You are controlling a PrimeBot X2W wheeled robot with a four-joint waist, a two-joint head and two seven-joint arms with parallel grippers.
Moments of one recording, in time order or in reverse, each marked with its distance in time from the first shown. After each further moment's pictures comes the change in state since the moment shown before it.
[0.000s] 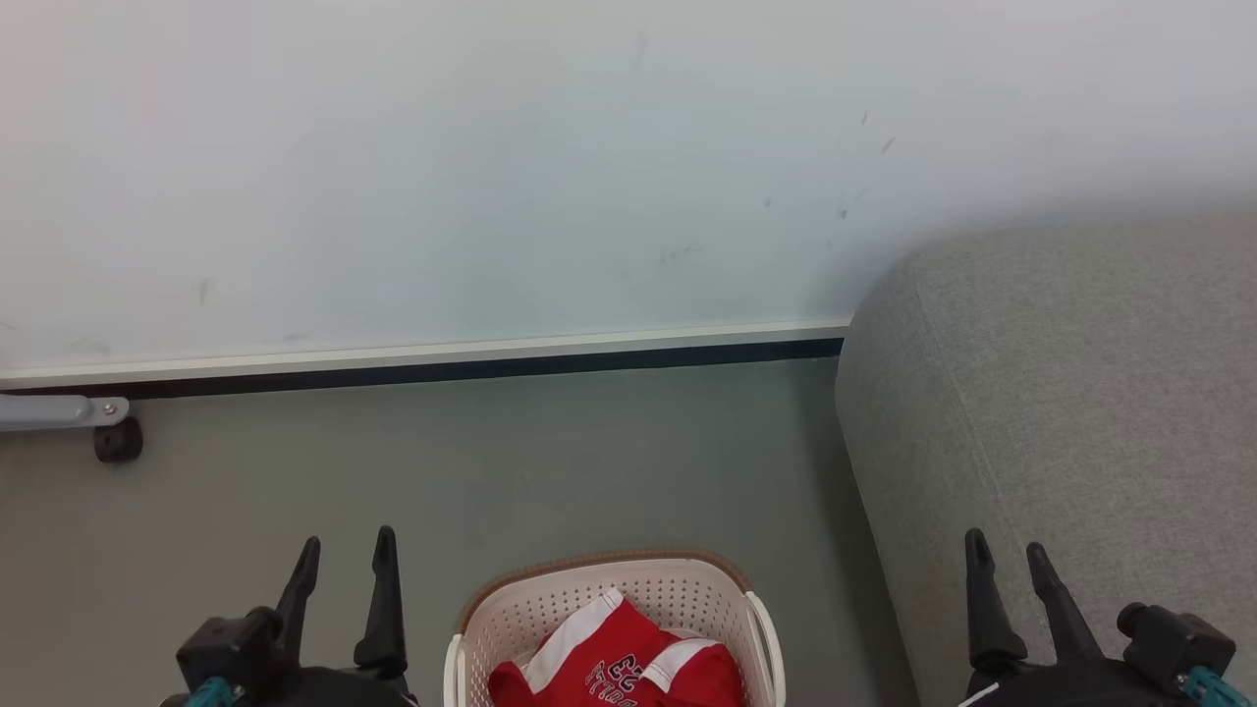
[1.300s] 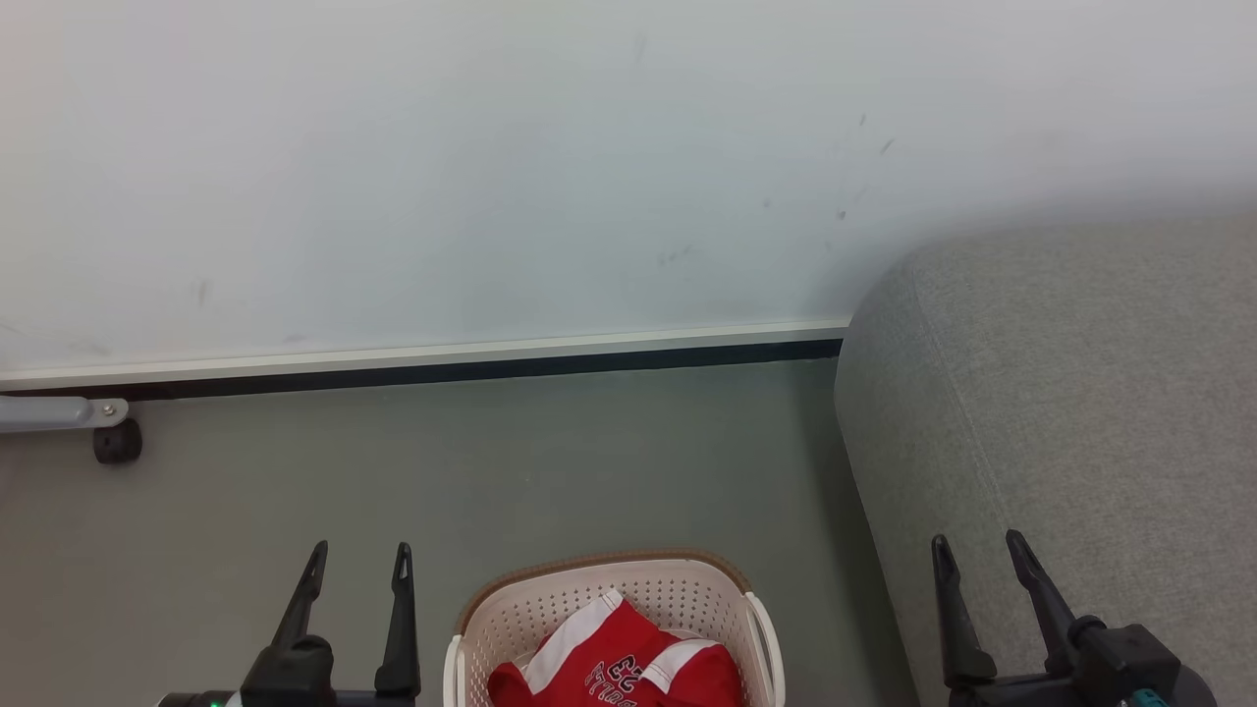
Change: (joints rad) left arm 0.037 -0.003 -0.014 -0.008 0.304 0.047 -0.080; right arm 0.021 -0.021 0.058 -0.036 -0.319 -0.031 -0.081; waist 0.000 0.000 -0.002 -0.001
